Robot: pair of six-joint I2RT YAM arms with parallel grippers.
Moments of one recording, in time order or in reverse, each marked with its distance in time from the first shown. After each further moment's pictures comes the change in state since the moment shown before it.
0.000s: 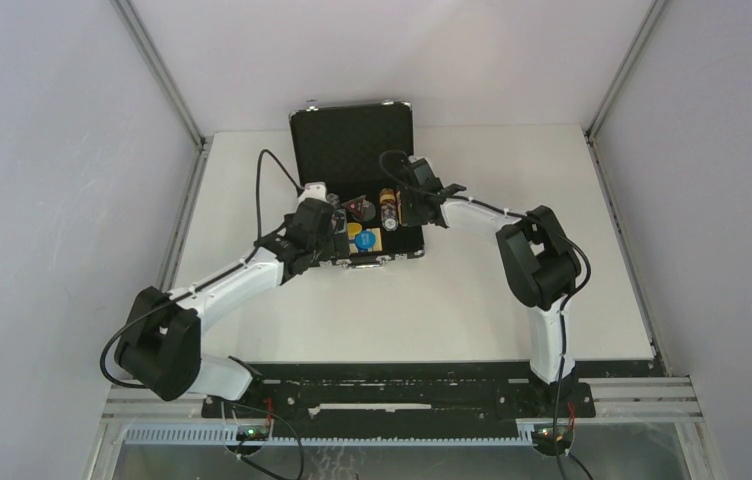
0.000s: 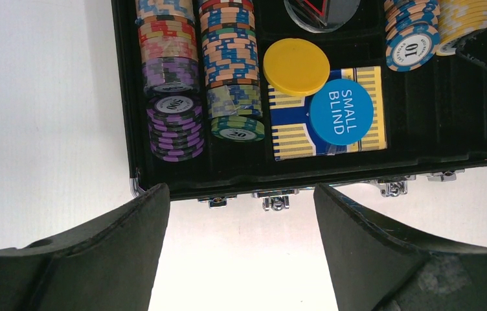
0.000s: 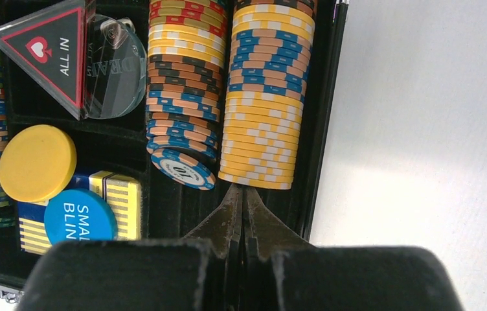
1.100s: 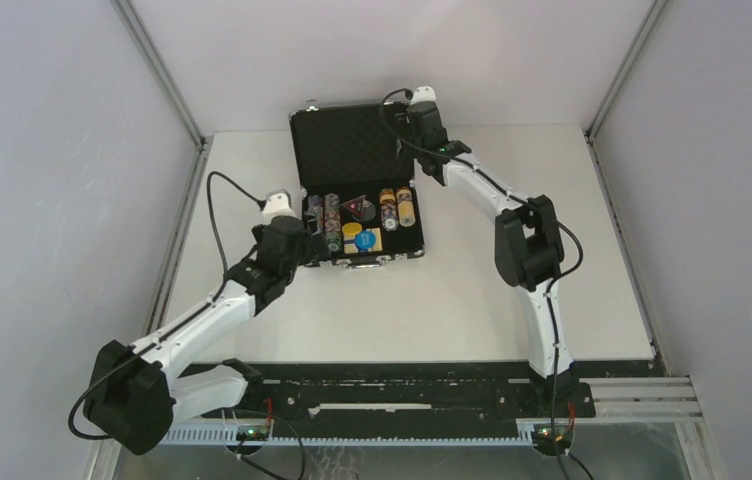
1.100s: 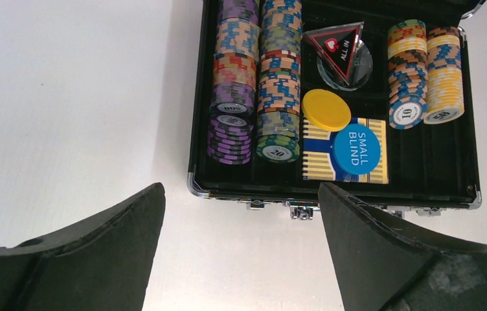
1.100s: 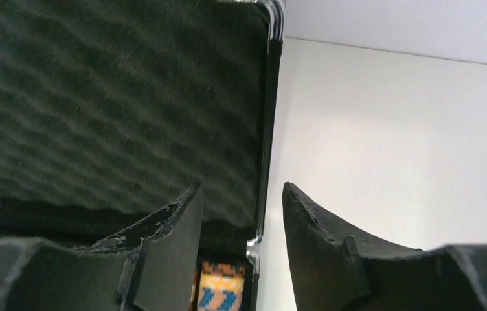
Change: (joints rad) left arm 0.048 -0.277 -0.199 0.115 -0.105 -0.068; right arm -0.090 0.163 0.467 0.097 0.133 -0.224
